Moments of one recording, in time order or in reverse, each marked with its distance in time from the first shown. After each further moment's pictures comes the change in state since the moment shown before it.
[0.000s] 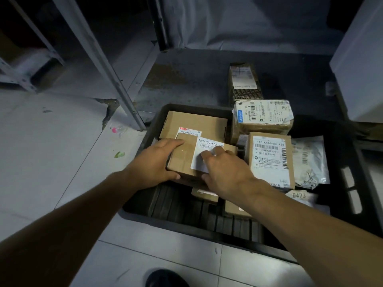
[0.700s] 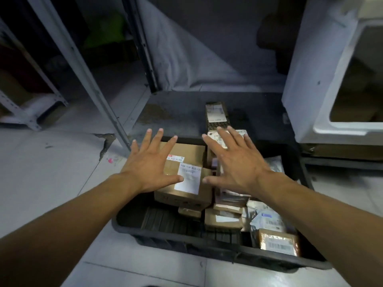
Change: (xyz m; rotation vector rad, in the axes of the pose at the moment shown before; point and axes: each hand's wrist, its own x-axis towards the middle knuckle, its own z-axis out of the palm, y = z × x) left_hand -0.025 0.091 -0.063 0.493 0.129 -0.041; right_hand -0.078 0.056 -0.086 -0.197 0.262 -0.043
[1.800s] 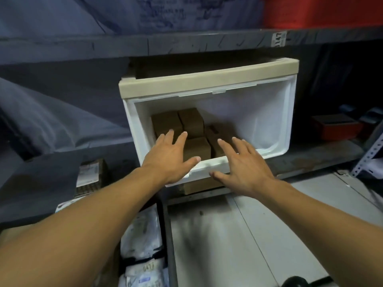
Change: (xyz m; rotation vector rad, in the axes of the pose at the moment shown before) left_hand 0.133 0.421 -0.145 -0.238 0.187 0.298; right_hand -0.186 0.343 -0.064 0.119 0.207 0.592
